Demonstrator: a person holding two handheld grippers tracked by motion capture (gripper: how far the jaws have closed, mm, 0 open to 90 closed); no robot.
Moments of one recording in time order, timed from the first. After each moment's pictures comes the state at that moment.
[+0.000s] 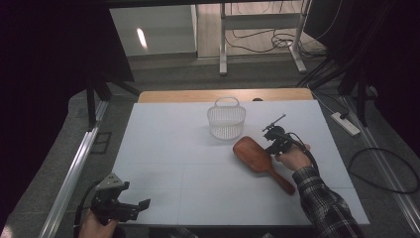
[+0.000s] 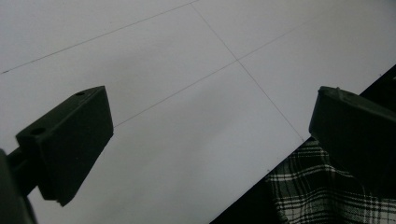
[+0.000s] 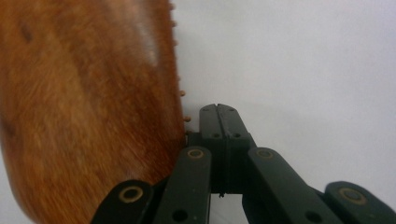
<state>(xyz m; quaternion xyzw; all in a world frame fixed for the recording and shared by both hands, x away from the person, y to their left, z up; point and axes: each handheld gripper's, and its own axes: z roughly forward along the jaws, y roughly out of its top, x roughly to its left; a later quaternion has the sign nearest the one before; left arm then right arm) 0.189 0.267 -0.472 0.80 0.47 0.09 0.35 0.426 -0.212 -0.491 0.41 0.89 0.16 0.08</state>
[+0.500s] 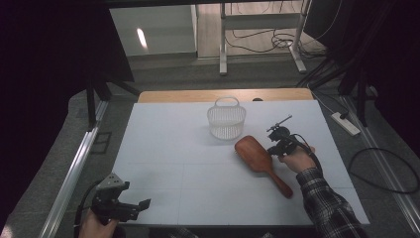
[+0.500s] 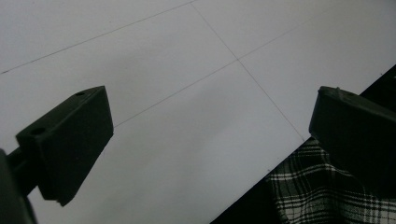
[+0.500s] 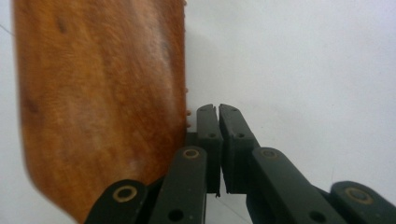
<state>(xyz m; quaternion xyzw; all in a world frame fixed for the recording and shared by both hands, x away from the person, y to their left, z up) 0.189 0.267 -0.472 0.80 0.47 0.09 0.35 0.416 -0.223 -0.481 0.42 0.88 0.19 0.09</state>
